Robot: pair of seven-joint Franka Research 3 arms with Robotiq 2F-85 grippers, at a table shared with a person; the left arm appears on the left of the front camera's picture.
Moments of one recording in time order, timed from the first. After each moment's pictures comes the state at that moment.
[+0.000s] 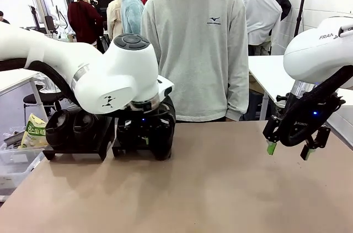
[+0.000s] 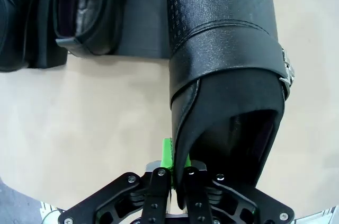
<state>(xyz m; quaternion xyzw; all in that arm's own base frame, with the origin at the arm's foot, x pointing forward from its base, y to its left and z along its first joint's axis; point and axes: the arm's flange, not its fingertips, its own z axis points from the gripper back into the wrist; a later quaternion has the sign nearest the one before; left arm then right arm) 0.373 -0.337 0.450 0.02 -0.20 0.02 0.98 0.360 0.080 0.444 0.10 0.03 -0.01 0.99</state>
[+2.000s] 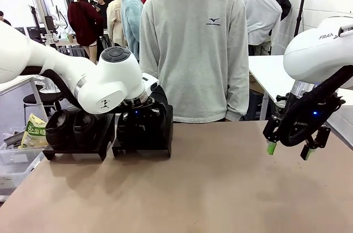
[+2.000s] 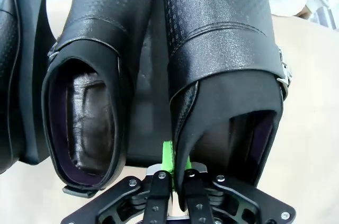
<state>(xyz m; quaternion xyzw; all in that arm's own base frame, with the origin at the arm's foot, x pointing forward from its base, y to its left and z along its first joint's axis) 0.482 -0.291 0.416 -0.03 -0.25 0.04 0.97 0.360 0.080 0.444 0.10 0.03 -0.01 0.99</state>
